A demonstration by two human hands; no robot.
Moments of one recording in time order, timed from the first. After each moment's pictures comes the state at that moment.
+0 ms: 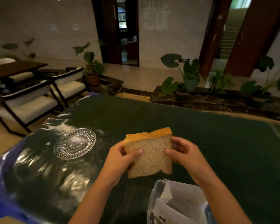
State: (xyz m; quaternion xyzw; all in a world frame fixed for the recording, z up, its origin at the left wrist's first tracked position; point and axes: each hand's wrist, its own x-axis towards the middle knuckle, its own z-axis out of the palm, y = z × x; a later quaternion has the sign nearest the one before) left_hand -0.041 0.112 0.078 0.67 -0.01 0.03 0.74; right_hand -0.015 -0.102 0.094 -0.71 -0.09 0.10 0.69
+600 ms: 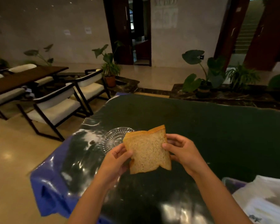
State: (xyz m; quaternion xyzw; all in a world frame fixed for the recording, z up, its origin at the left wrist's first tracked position) left_hand -0.073 0.380 0.047 0.61 0.05 -0.03 0.79; right_hand -0.023 0.158 0.064 -0.68 -0.04 0.11 0.73
